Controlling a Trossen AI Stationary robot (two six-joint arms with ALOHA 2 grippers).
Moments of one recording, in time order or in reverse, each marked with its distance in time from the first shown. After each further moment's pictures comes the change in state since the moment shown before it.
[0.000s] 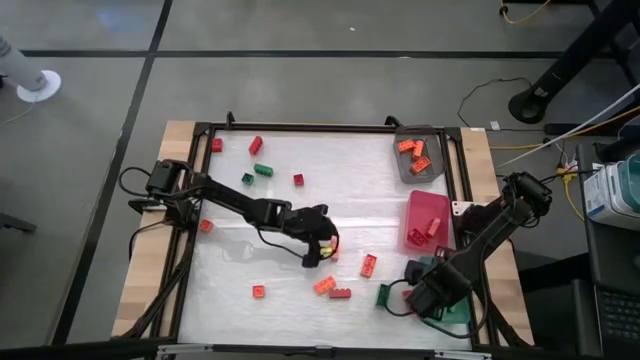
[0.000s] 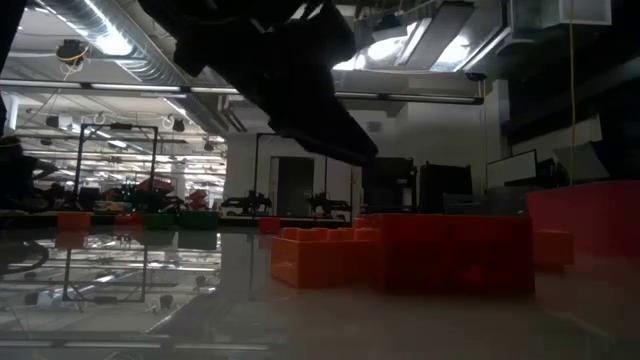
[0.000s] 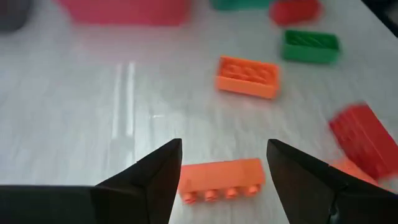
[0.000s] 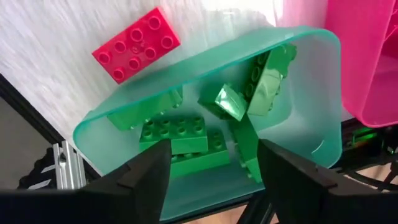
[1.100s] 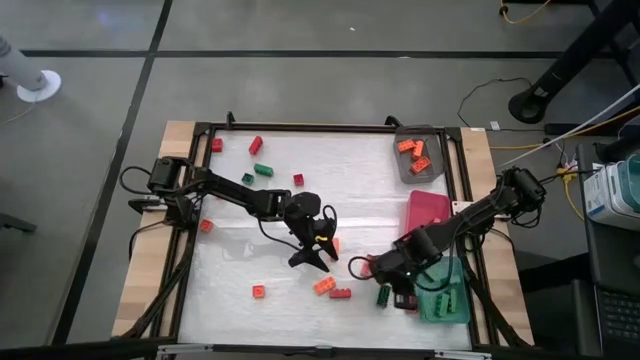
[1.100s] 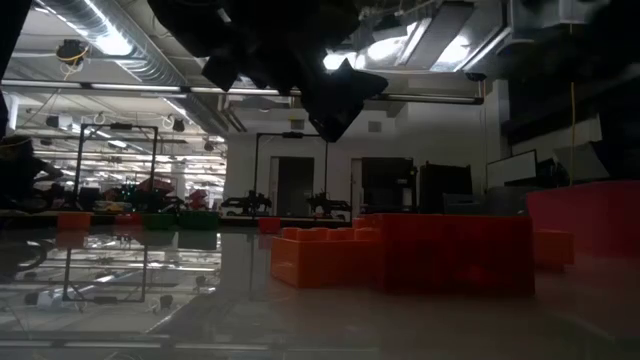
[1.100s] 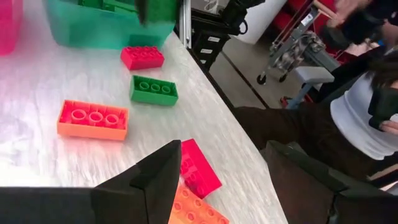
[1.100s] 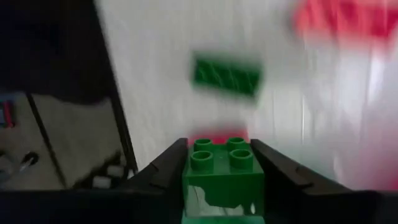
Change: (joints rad) left arm 0.078 -0.002 0.002 0.164 0.674 -0.147; right arm -0.280 0.001 -0.001 0.298 -0.153 -0.495
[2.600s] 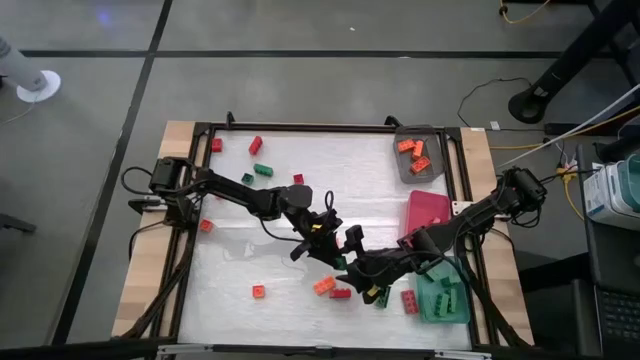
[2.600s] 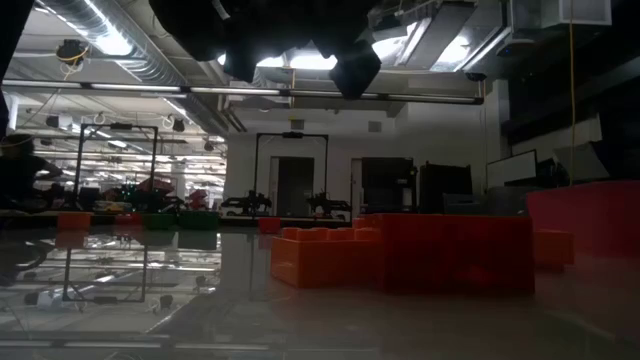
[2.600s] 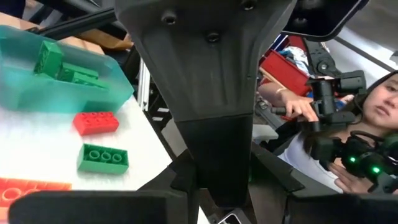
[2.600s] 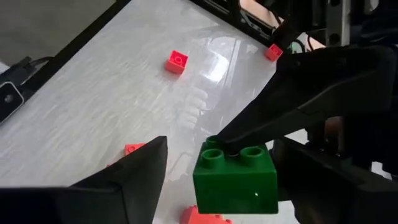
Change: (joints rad) left arm 0.000 0.006 0.001 0.378 0.102 -0.339; right arm -0.001 -0.001 0.001 0.708 0.740 -0.836
